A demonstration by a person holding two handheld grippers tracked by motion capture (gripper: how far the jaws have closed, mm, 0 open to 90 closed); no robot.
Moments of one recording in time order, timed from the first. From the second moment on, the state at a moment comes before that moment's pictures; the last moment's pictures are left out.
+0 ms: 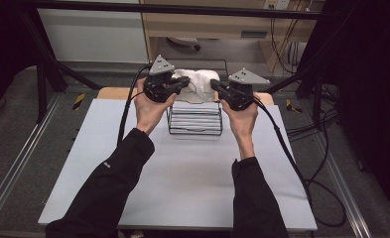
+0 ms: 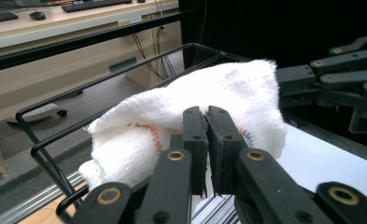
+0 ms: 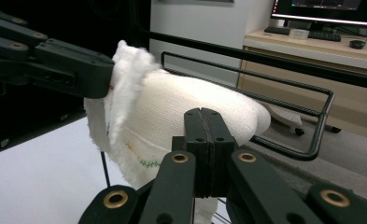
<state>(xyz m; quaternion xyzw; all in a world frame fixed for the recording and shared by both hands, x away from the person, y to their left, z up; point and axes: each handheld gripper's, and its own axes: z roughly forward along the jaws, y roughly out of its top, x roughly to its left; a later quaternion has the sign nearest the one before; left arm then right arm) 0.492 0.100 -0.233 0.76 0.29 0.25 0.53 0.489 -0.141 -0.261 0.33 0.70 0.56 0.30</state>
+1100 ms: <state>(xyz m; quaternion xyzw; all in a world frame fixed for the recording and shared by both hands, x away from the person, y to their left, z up) 0.502 0.118 -0.268 0.78 0.33 0.23 0.48 0.485 -0.144 -0.278 0.34 0.73 0.51 0.28</state>
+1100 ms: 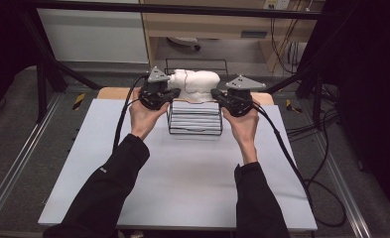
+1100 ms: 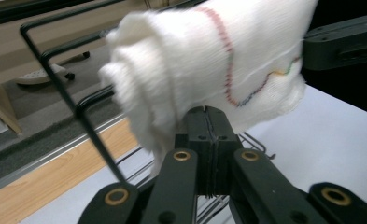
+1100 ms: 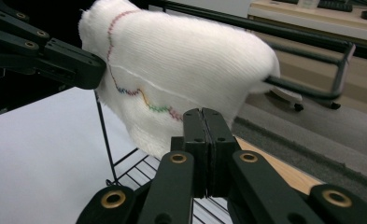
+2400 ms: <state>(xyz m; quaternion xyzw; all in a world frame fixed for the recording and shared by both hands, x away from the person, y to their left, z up) 0.407 0.264 -0.394 0.80 0.38 0.16 0.43 0.407 -0.228 -0.360 0.39 0.75 0.50 0.18</state>
